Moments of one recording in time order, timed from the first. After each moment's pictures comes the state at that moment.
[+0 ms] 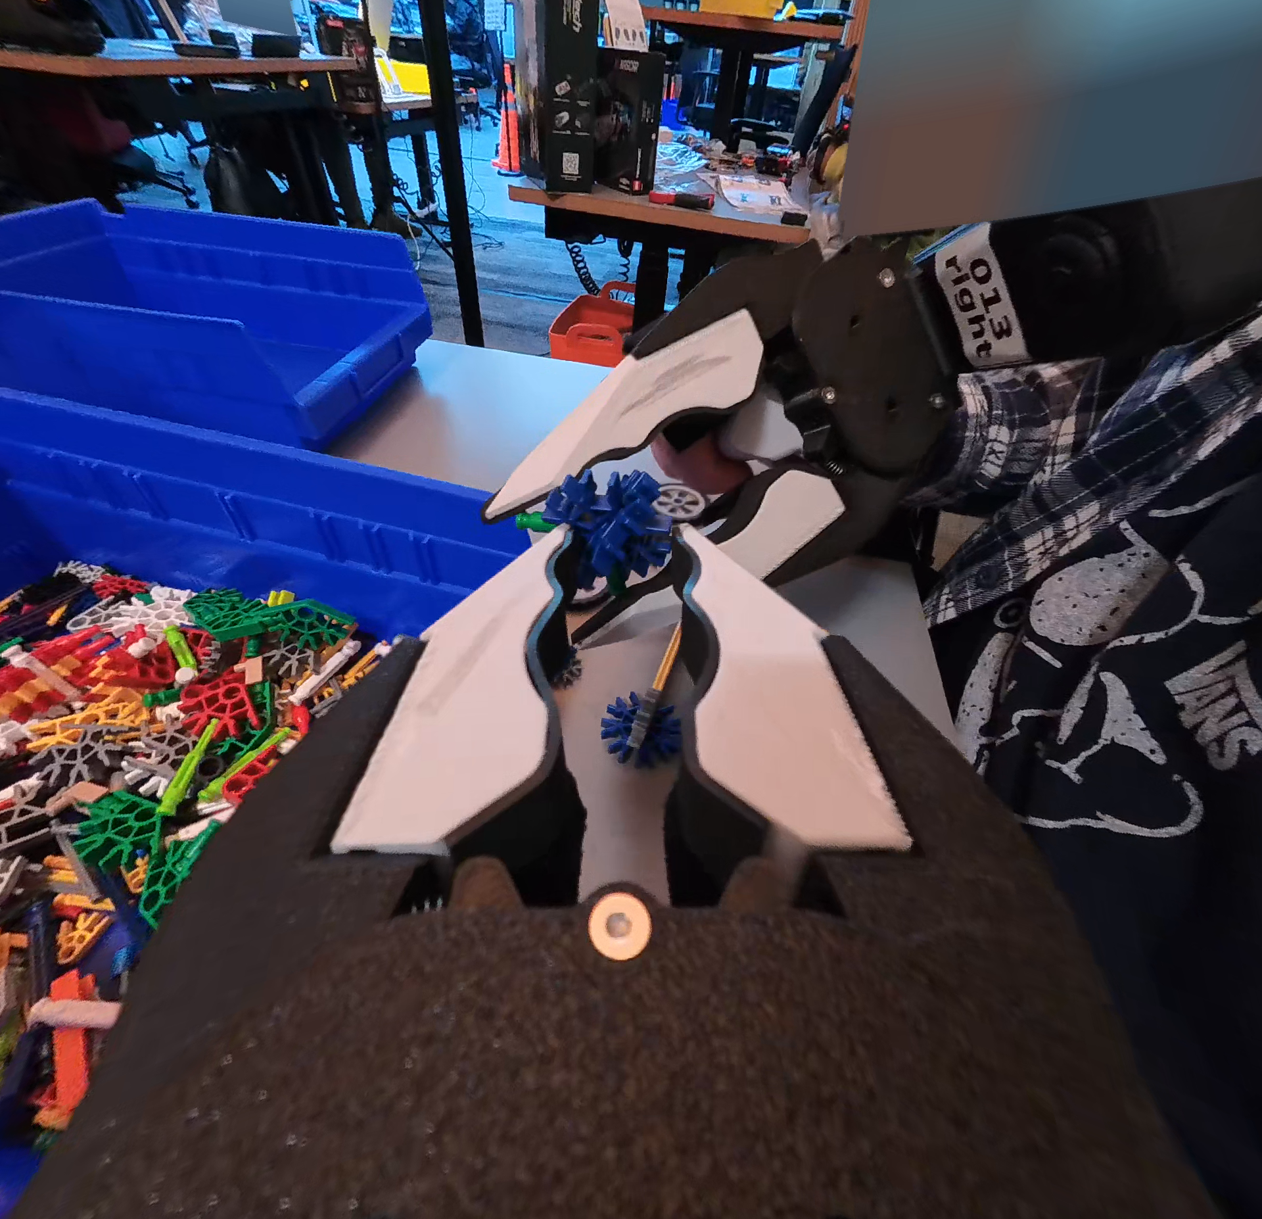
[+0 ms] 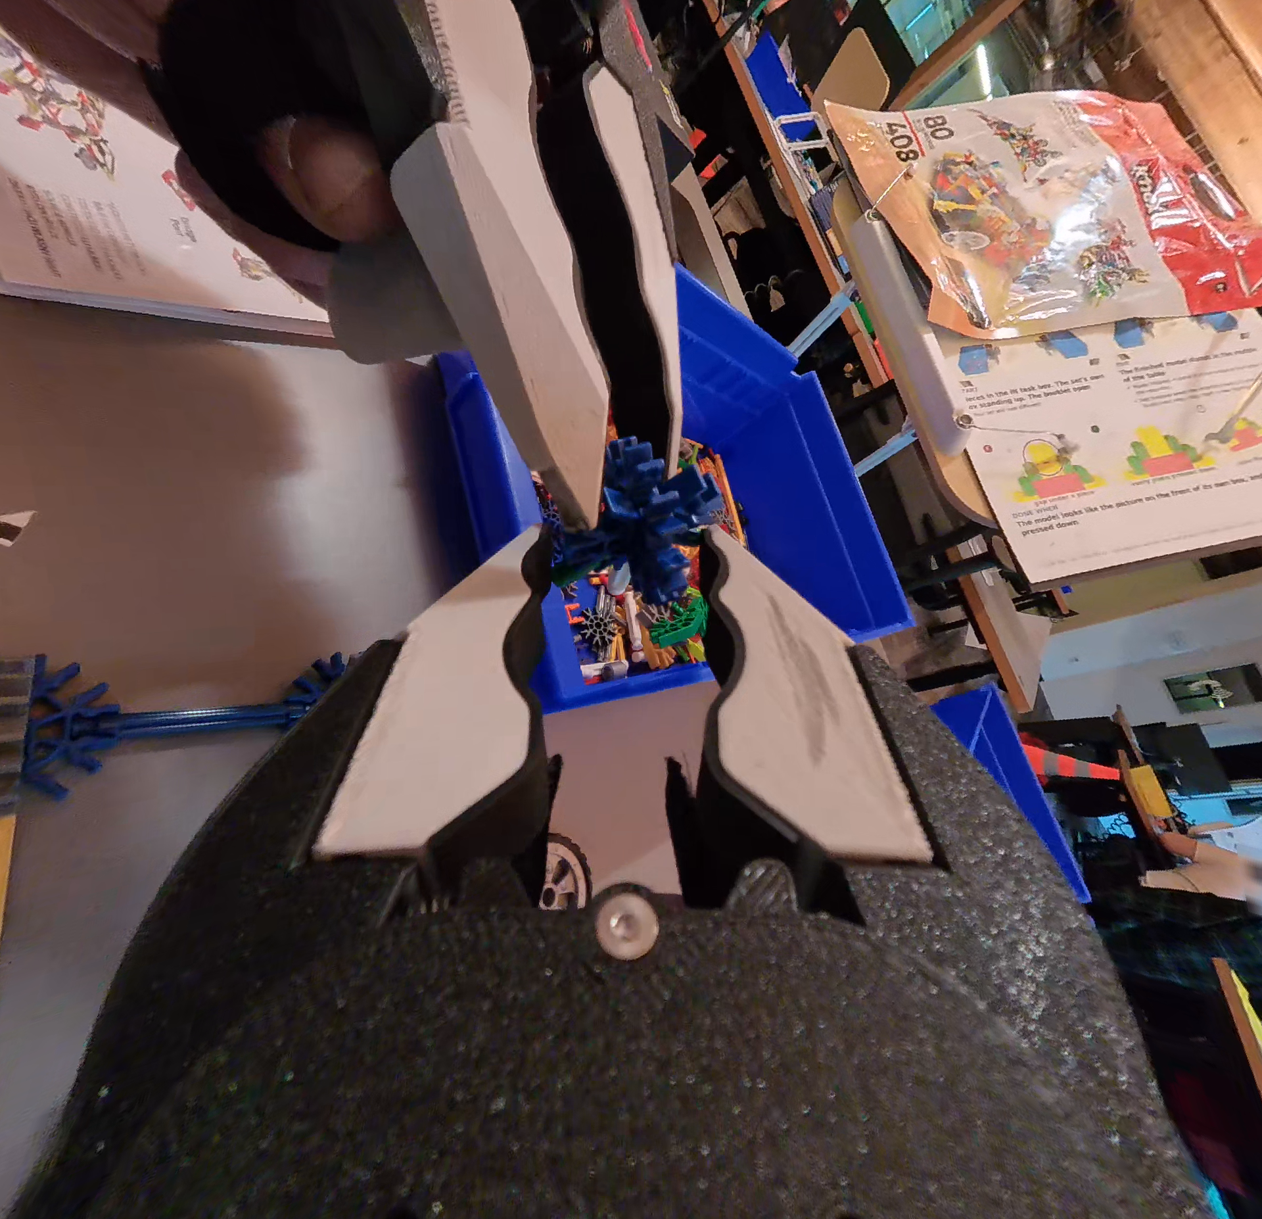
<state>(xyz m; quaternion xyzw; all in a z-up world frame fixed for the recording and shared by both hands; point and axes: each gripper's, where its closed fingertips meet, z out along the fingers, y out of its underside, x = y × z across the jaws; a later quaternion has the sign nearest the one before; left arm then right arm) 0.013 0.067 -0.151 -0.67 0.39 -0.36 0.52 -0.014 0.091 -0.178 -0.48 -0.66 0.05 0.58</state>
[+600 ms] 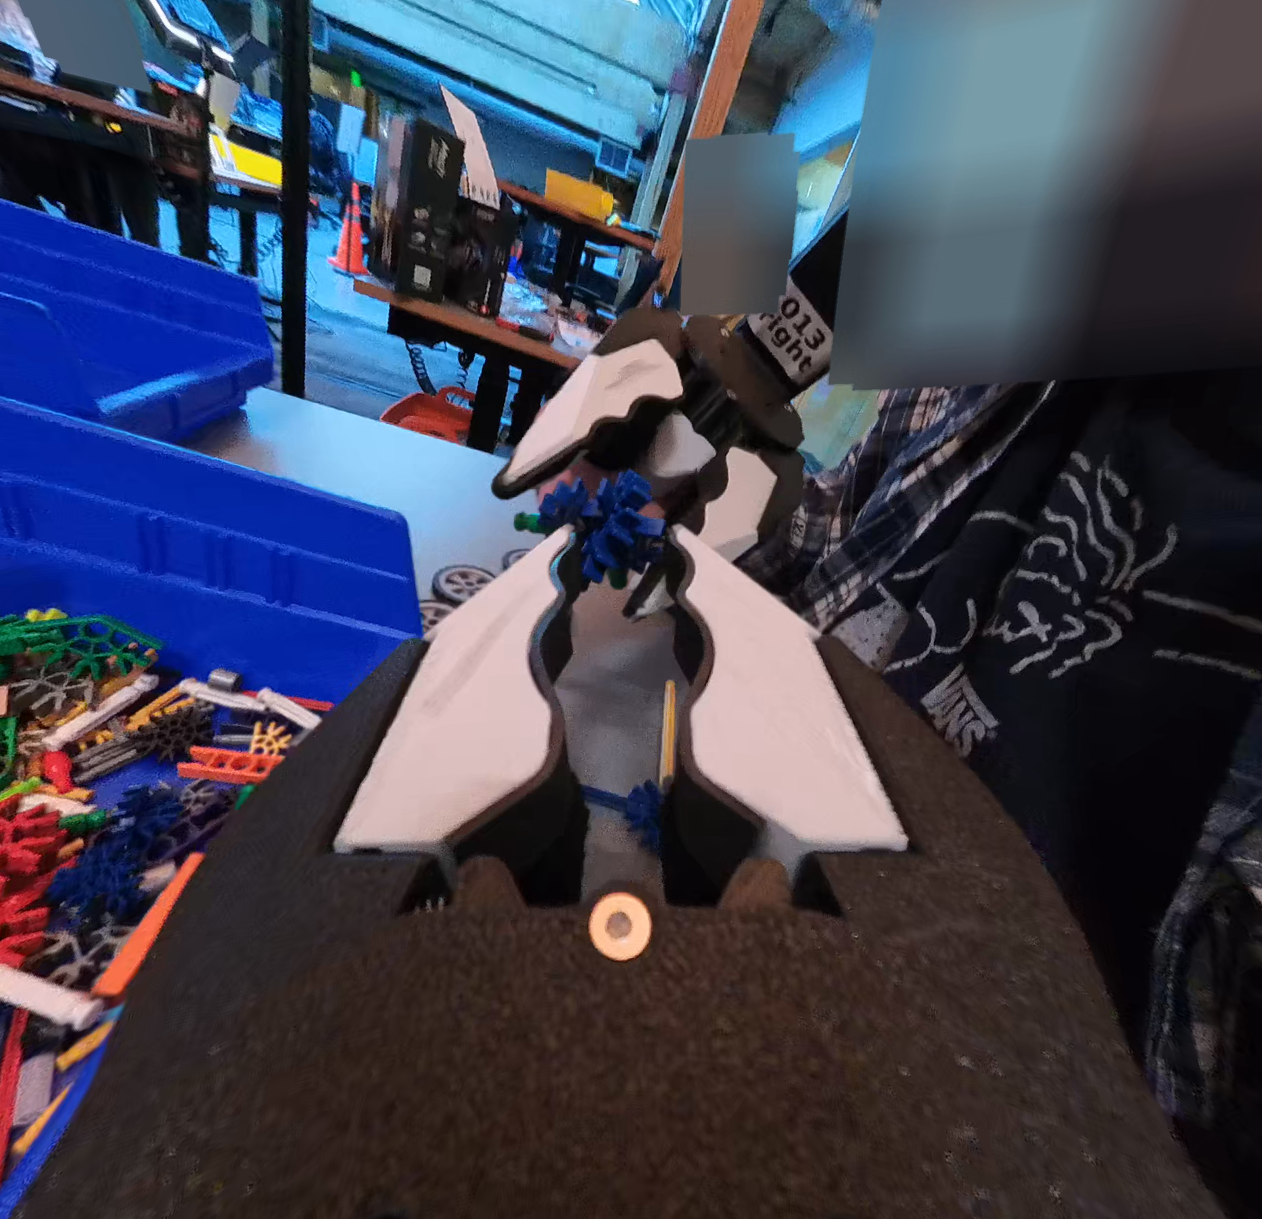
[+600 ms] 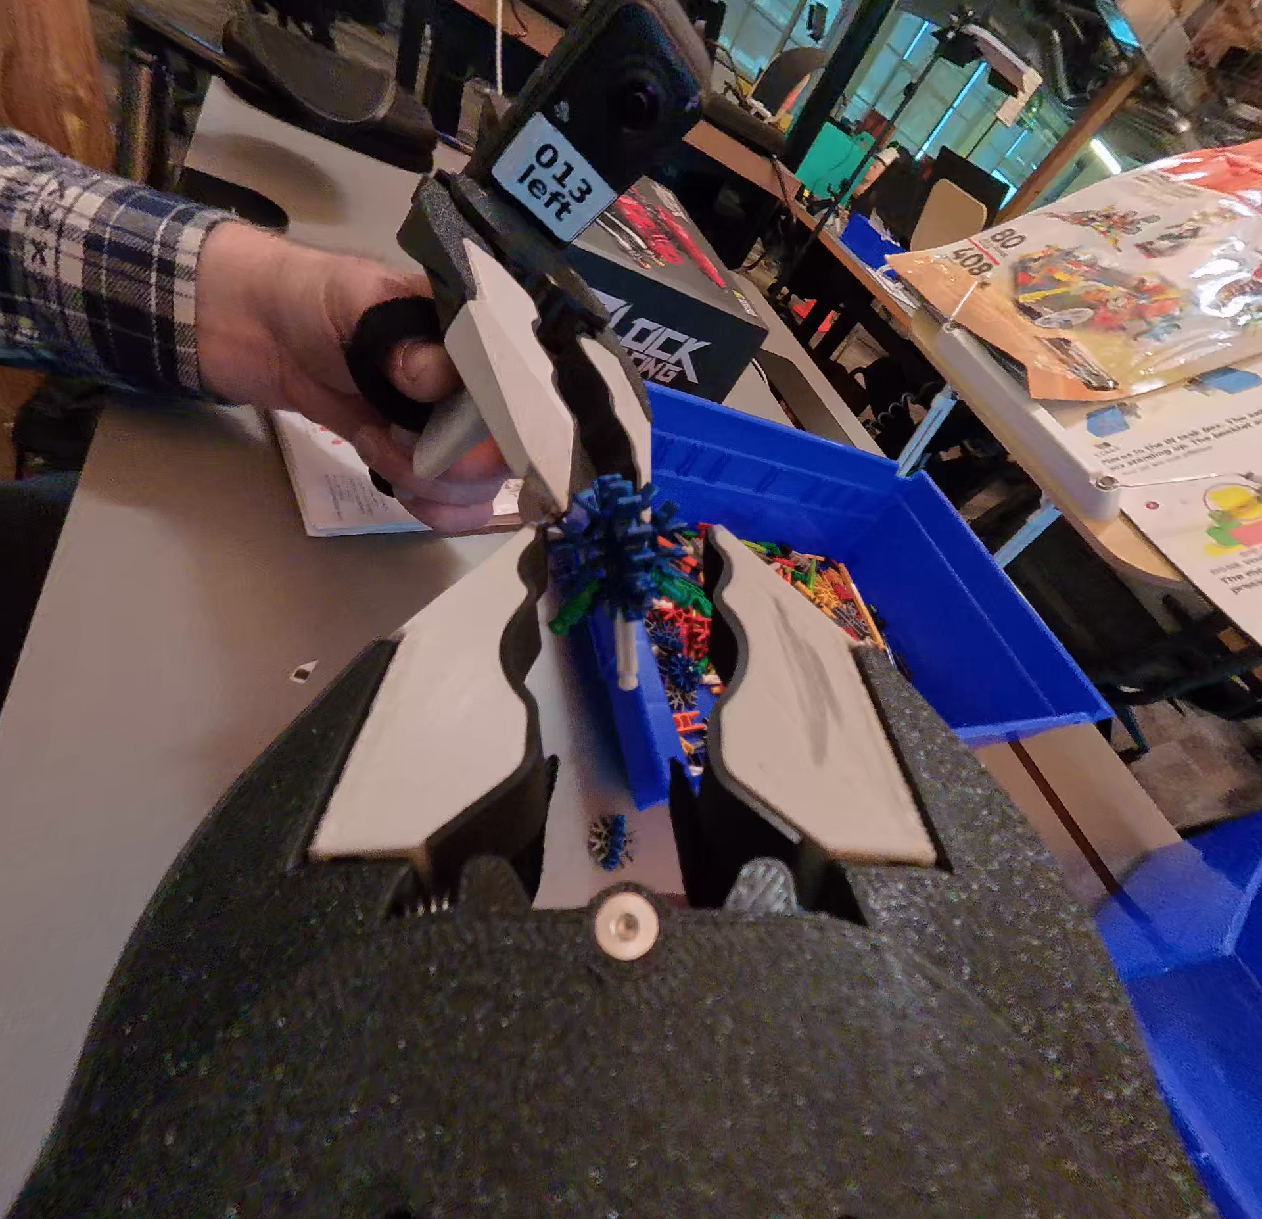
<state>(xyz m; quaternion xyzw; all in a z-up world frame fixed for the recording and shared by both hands) 0.007 0.040 -0.135 -0.60 0.34 -0.53 0.48 -0.018 0.052 -0.148 -0.48 -0.63 0.26 0.56</state>
